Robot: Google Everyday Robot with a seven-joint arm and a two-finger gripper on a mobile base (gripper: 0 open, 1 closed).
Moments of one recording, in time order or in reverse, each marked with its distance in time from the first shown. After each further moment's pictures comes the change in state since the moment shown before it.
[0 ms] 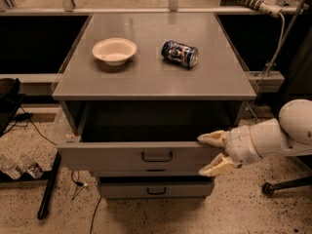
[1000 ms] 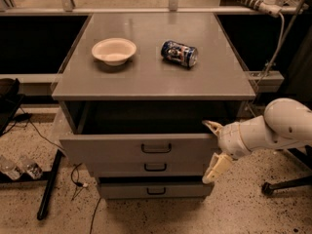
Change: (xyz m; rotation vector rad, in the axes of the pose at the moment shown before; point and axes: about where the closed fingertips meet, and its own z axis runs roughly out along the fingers) arm 0.027 -0.027 0.030 0.008 0.043 0.026
